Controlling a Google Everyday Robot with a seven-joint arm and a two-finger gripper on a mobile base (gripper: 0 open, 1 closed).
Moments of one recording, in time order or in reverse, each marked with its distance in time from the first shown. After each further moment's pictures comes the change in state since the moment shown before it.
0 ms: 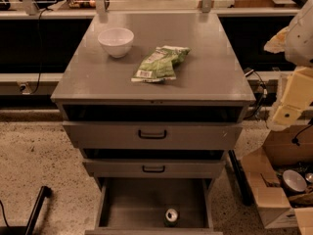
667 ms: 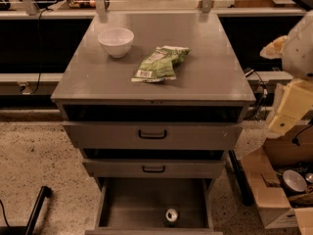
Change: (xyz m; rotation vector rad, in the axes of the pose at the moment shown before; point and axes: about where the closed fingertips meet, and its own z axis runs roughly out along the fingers) arm 0.001 0.004 0.013 0.023 -0.048 -0.022
